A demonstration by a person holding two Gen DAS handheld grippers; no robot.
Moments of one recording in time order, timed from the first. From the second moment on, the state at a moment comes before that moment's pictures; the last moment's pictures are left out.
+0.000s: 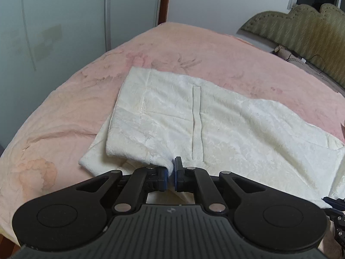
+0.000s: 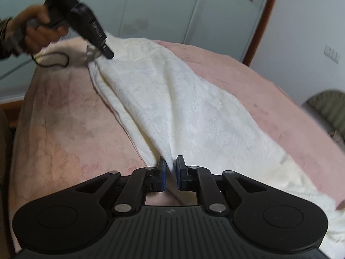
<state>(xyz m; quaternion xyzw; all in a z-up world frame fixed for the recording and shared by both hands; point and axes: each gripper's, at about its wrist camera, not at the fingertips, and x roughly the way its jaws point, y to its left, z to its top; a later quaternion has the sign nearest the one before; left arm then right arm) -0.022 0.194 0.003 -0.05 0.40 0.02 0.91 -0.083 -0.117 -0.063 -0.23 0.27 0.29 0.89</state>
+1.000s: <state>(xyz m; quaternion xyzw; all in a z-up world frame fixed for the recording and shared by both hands) -0.045 -0.071 -0.014 0.20 0.29 -0.36 0.86 -0.013 -0.347 -0.018 0.14 0.21 -0.05 0.97</state>
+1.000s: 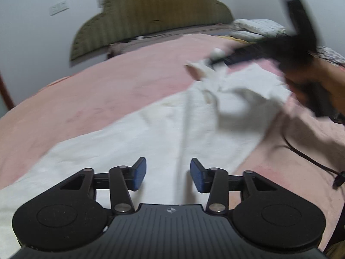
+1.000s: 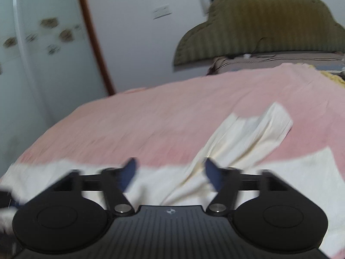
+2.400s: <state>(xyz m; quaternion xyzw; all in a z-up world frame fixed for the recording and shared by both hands) -0.045 -0.133 -0.055 0.26 0.23 -0.32 0.88 0.074 -0.449 -0.069 0.32 0.24 -0.13 0.91</state>
